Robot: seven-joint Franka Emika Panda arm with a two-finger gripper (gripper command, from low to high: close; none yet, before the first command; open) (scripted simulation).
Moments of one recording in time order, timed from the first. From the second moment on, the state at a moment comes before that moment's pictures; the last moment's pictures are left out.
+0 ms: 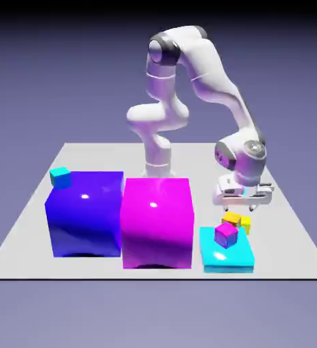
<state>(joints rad) 0.19 0.26 0.52 -2.49 0.13 2.49 1.48</state>
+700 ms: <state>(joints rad) 0.09 0.28 0.63 -2.48 0.06 2.45 1.55</state>
